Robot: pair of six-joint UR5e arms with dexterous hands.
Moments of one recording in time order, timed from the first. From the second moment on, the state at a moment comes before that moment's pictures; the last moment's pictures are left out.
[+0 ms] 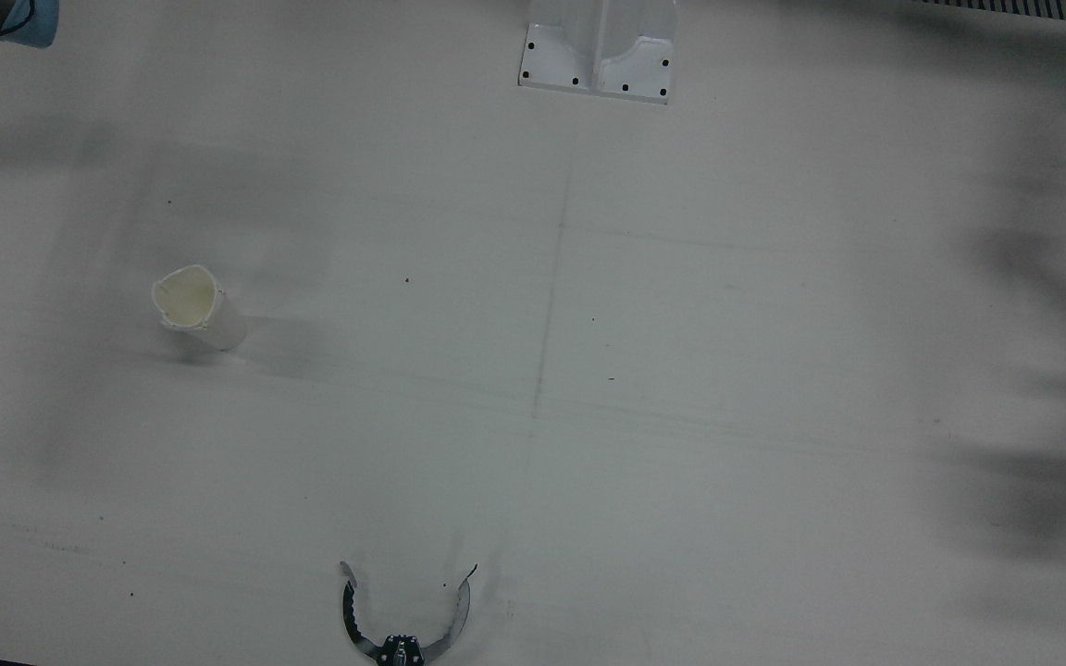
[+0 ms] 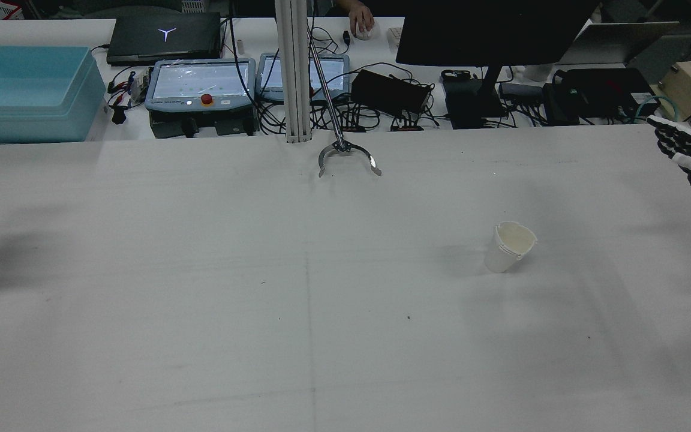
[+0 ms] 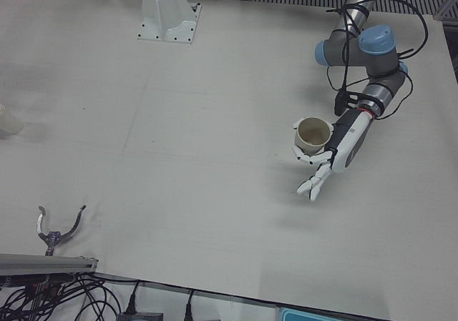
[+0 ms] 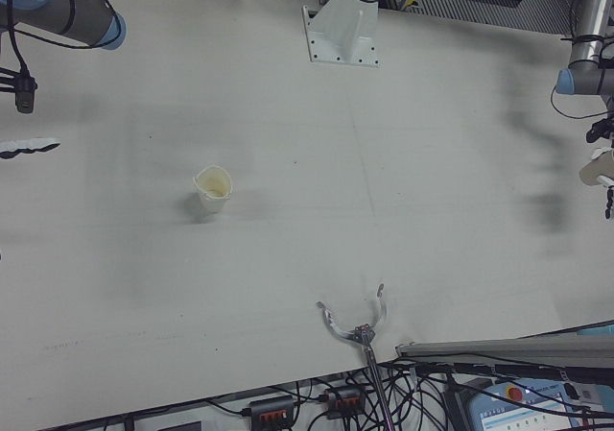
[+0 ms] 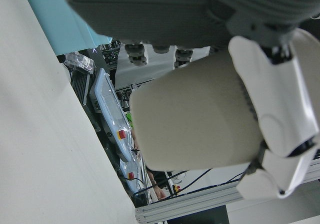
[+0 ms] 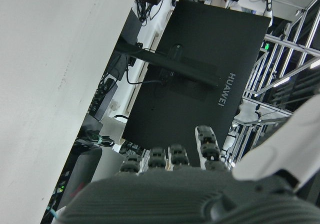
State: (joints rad) left arm -1.08 -1.50 -1.60 -0.38 1.48 0.39; right arm 1.23 -1.60 1.60 -3.21 -1.36 -0.33
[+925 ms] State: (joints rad) left arm -1.09 -1.45 -1.64 -0.38 1.49 0.39; right arm 0.90 -1.53 1.68 -3.21 -0.98 -0.43
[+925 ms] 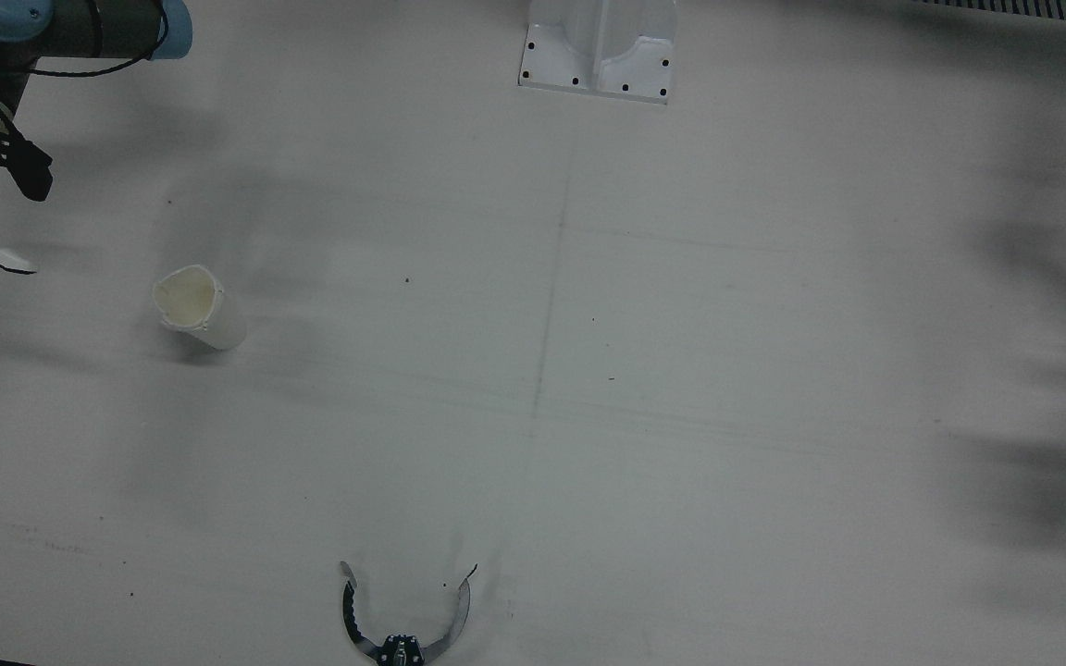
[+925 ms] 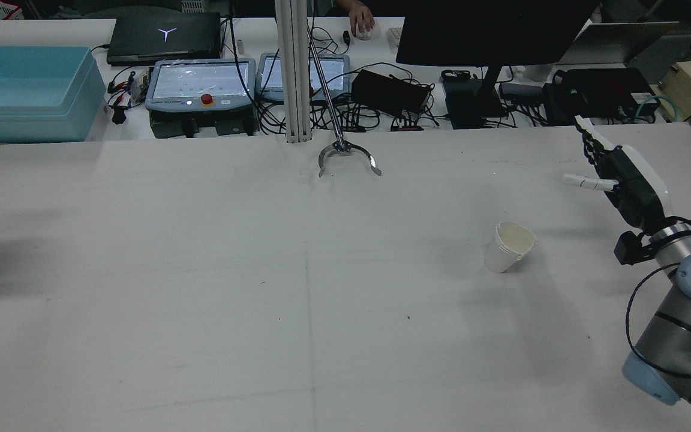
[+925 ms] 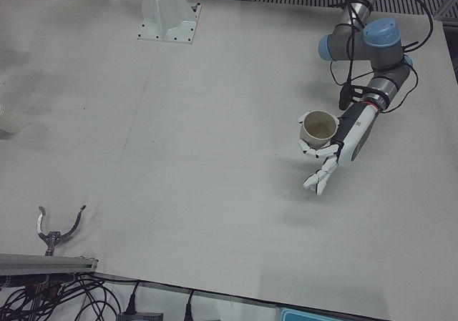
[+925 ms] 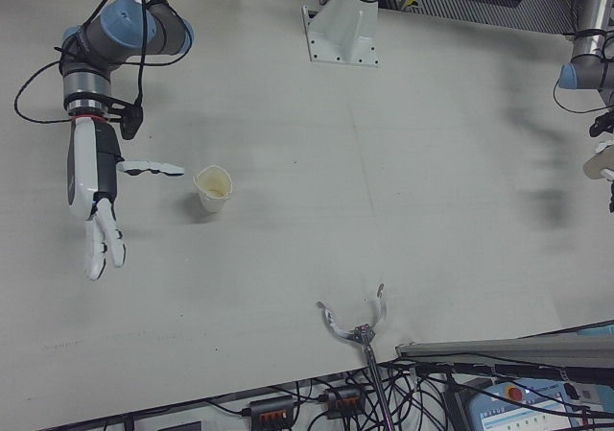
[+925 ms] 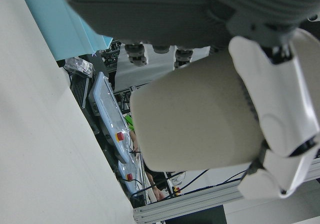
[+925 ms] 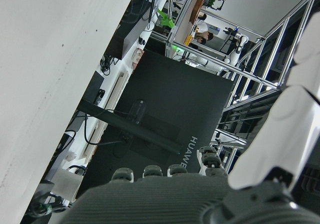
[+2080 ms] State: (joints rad) left arm -1.09 -1.44 -1.69 -0.34 1.50 0.39; right arm 0.63 -1.59 1.65 -3.04 -0.83 -0.39
